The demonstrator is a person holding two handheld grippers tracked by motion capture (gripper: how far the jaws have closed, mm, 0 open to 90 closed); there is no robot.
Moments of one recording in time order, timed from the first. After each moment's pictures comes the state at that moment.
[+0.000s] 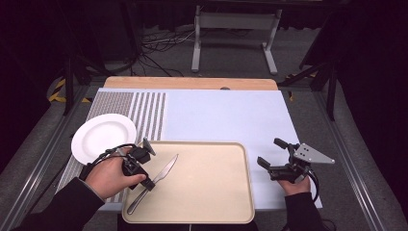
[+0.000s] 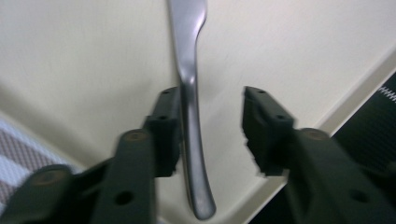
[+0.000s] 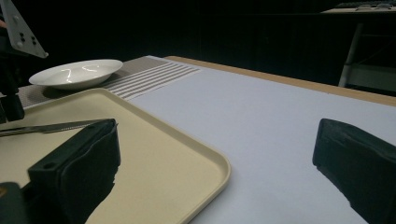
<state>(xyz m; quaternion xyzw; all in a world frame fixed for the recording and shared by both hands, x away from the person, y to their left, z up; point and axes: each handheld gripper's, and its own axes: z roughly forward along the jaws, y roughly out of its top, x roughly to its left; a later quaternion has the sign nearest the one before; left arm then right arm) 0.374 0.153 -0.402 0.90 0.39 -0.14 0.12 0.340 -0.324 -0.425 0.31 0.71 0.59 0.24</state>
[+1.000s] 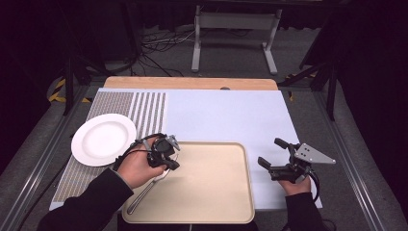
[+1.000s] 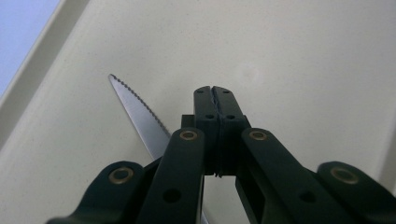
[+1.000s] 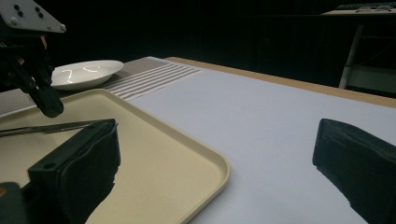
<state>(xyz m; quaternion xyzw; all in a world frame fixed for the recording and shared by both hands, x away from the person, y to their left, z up) 0.393 0.093 -0.400 0.96 0.20 -0.01 0.22 0.340 -0.325 -0.424 0.31 0.71 0.59 0.24</state>
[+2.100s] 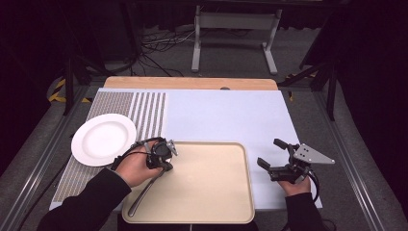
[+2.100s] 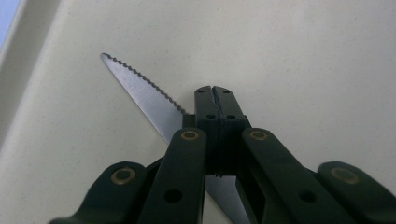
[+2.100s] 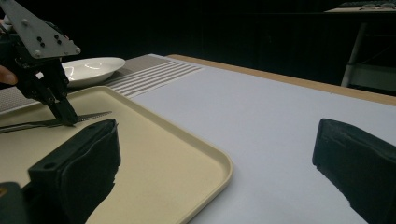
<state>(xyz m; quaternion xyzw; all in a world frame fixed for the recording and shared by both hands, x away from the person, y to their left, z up) 0.402 0.105 -0.425 0.97 0.17 0.01 0.16 0.339 -0.324 -0.425 0.31 0.71 0.59 0.24</state>
